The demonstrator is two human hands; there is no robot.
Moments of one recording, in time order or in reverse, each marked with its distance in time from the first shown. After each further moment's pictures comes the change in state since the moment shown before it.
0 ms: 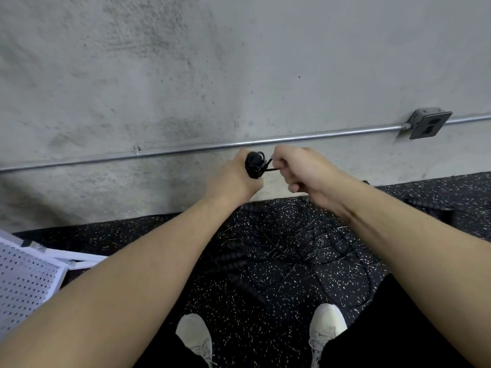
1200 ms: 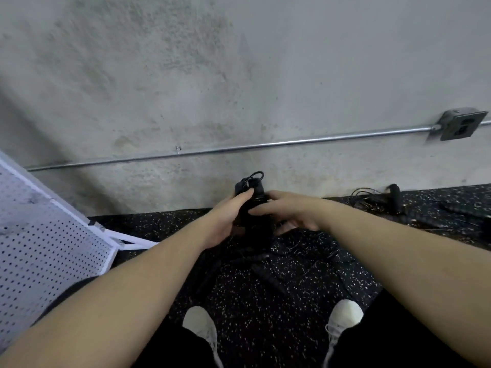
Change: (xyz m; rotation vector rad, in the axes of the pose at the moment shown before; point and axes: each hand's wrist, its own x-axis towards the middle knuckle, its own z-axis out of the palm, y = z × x) left_hand -0.090 -0.056 -0.018 -0.892 -0.332 -0.451; right_hand -0.021 0.058 0.046 -0.178 -0.531 0.124
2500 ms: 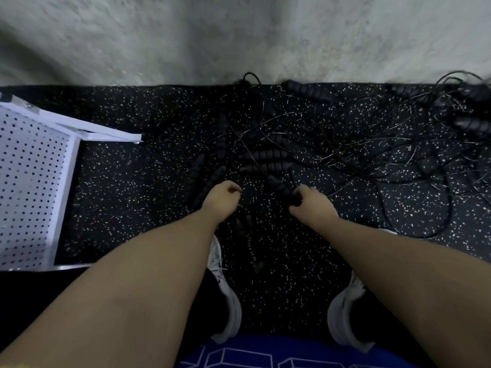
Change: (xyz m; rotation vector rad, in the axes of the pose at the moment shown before) left_hand 0.110 -0.279 -0.079 0.469 0.188 -0.407; right_hand 0.152 0.283 0.075 -0.650 0.201 0.409
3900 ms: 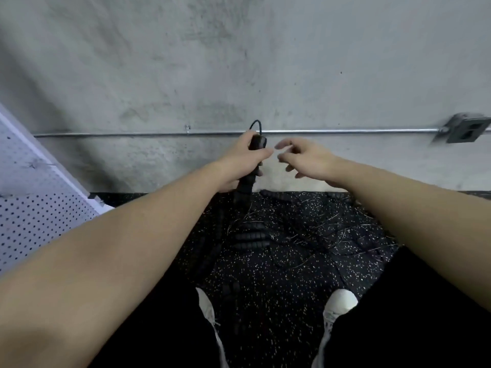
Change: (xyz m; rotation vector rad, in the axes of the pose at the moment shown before) left_hand -0.243 0.250 -0.111 -0.212 0.086 0.709; right_hand -0.208 -0.120 -0.279 0.326 0.328 -0.521
